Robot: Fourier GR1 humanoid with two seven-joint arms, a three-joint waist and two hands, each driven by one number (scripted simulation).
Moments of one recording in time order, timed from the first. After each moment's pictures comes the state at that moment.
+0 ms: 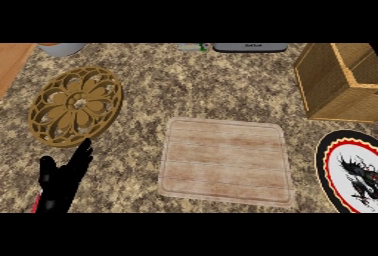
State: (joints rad) left arm 0.14 0.21 -0.02 -1.48 0.07 0.02 0.23; right arm -0.76 -0.37 -0.27 -1.84 0.55 0.19 0.88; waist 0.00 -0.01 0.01
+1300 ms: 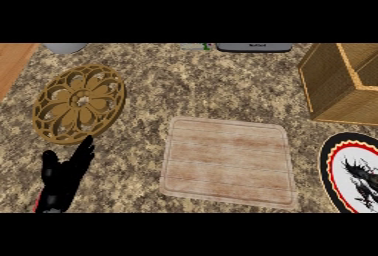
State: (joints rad) left arm 0.11 0.20 0.00 -1.49 0.06 0.00 0.27; right arm -0.86 -0.53 -0.50 -0.95 0.43 -0.01 0.27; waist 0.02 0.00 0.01
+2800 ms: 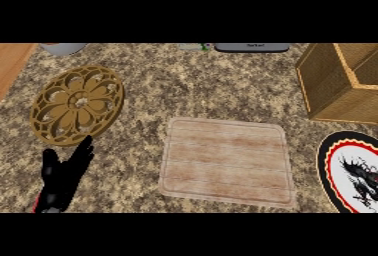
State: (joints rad) left arm 0.11 0.19 0.02 -1.48 0.04 -0.02 0.28; right arm -0.84 -0.84 -0.60 -0.51 0.42 -0.12 -0.07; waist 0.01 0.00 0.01
